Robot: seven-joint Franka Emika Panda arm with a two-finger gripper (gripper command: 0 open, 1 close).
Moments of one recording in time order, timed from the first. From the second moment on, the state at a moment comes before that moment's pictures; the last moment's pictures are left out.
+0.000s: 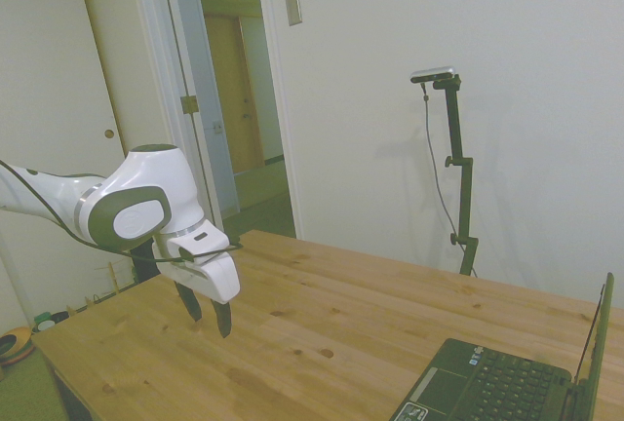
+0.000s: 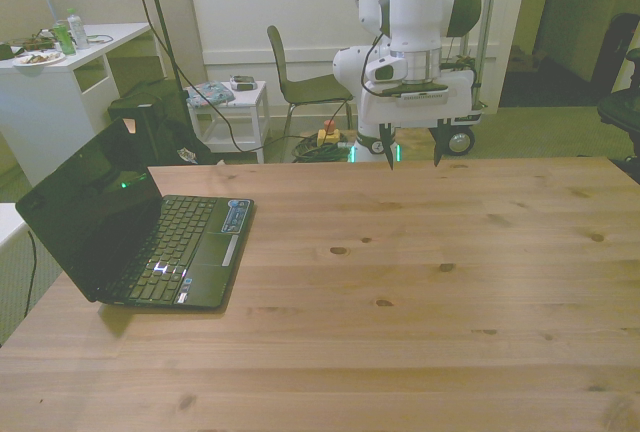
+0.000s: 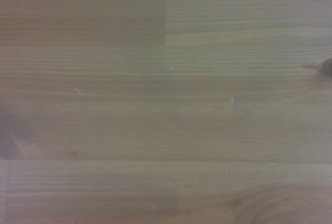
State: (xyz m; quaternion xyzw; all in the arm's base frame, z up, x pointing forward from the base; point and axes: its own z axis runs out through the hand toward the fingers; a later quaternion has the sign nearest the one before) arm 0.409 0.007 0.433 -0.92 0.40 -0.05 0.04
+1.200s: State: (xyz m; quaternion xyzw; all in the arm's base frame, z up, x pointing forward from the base) arm 0.408 -0.361 0.581 -0.80 0.59 -0.13 0.05
